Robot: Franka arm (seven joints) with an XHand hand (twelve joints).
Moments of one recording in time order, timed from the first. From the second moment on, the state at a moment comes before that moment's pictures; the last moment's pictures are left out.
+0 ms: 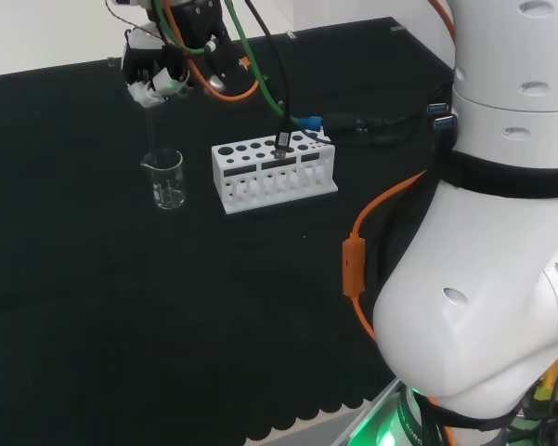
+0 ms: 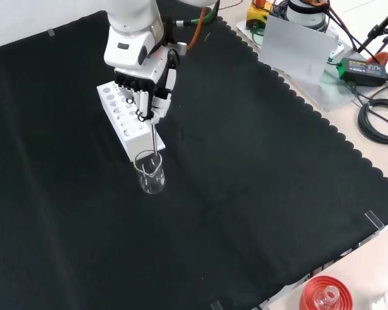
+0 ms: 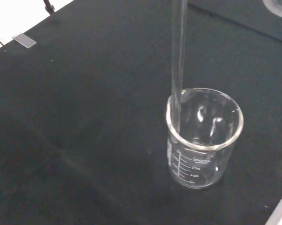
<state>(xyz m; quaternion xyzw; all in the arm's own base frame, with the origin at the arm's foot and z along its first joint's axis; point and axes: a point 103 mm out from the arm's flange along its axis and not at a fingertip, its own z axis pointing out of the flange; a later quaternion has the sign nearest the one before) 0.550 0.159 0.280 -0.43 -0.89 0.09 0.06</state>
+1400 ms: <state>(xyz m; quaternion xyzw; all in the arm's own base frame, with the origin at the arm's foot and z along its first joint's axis) 0.543 0.163 0.308 -0.45 -0.89 0.08 0.05</state>
